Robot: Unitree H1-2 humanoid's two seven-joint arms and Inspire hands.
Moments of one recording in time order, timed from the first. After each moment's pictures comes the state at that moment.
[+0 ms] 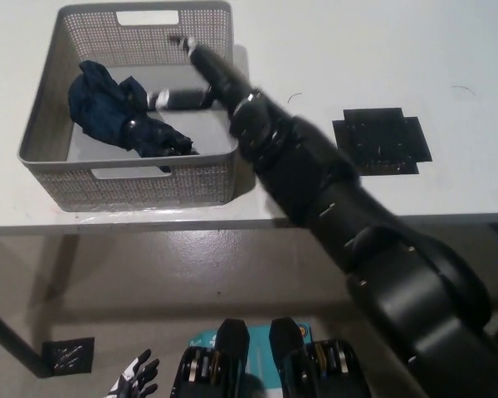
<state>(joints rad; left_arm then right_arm) 0.28 0.16 -0.06 0.02 -0.06 -0.25 -0.16 -1.31 0.13 0.24 1.21 -0.34 -0.04 -0.07</state>
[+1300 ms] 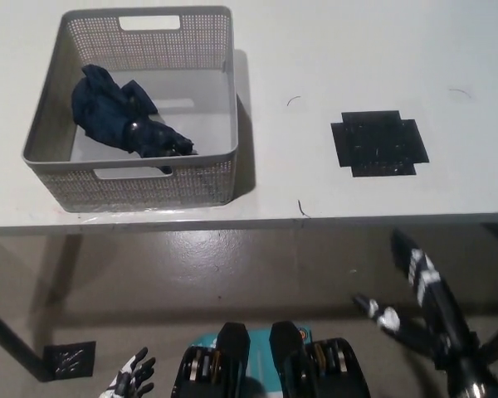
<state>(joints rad) 0.23 0.15 -0.03 0.14 -0.06 -0.25 -0.16 0.05 -0.13 0.12 -0.11 0.01 -0.04 0.05</state>
